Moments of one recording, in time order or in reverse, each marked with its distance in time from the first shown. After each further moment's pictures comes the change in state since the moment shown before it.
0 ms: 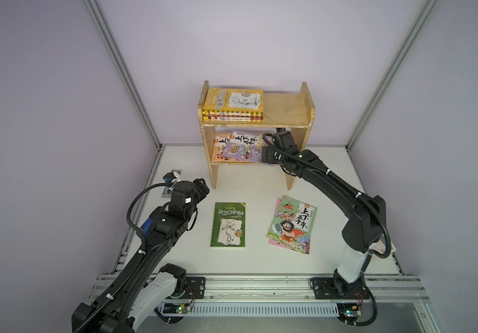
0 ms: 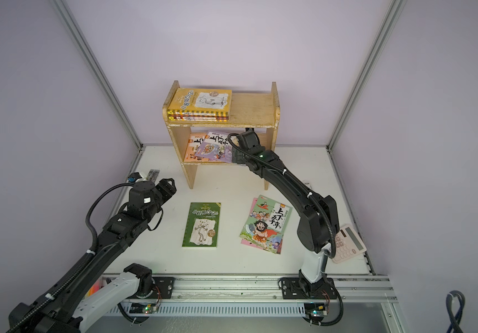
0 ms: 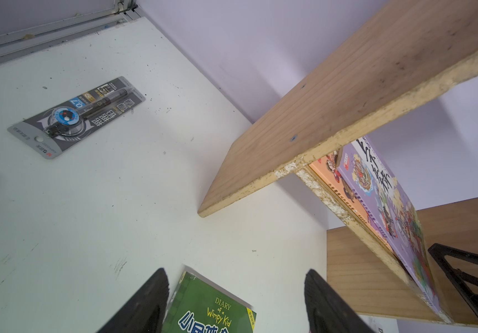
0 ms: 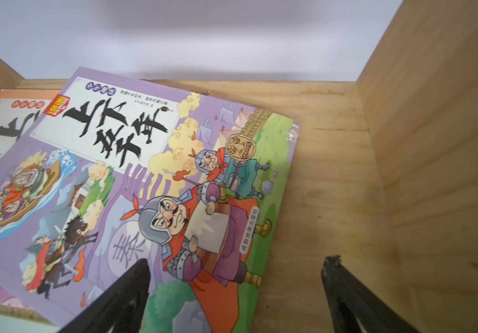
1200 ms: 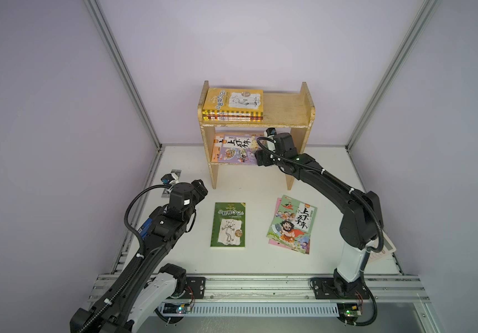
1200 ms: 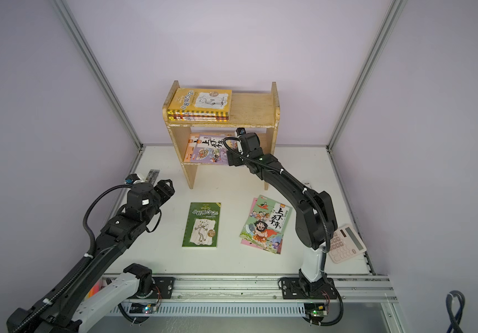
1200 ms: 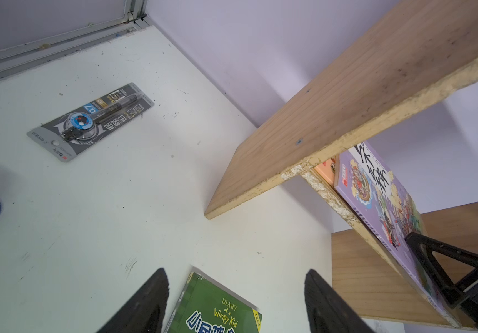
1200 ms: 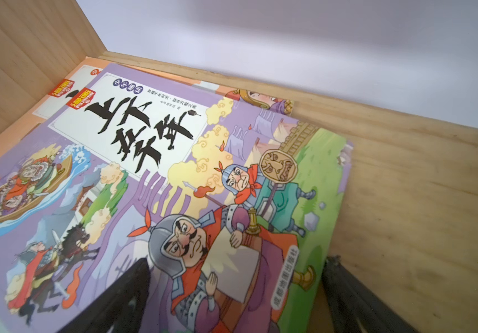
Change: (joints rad) left arm 0.004 -0.031 -0.007 -0.026 -0.019 0.007; right arm -0.019 0.042 -0.080 0.221 -0.256 -0.242
